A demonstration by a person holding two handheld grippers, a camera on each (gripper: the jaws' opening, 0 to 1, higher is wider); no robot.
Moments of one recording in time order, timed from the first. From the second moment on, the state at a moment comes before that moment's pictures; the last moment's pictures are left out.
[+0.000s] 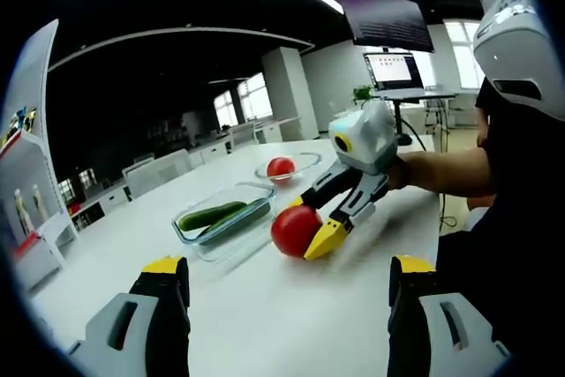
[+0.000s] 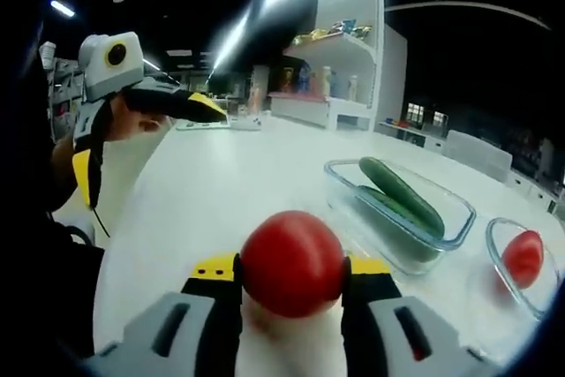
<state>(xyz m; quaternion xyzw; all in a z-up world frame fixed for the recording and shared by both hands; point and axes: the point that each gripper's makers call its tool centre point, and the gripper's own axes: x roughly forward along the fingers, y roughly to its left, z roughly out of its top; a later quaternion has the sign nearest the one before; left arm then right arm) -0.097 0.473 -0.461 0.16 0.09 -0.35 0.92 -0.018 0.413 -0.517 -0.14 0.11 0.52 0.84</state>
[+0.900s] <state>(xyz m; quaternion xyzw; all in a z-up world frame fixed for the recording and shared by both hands) -0.099 0.467 -0.455 0.17 0.09 -0.36 0.92 -0.045 0.358 -0.430 -0.09 0.04 0.50 0.86</state>
